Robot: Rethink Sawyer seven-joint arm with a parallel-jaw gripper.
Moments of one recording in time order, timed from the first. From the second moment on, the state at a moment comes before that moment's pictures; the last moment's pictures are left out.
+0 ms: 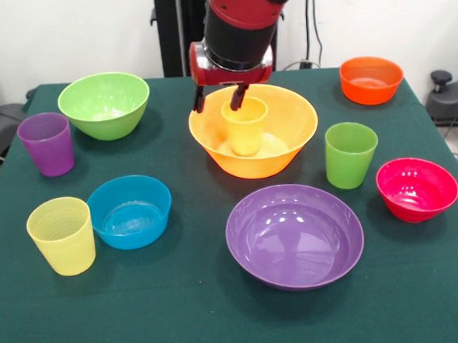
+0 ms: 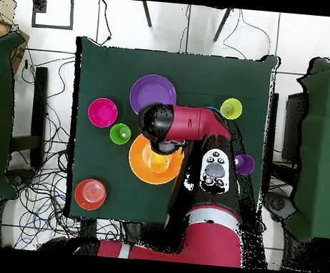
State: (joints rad) arm -0.19 -0.55 -0.03 1.47 -0.25 0.94 1.55
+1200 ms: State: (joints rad) arm -0.18 -0.61 -0.03 1.44 -0.15 1.09 1.55
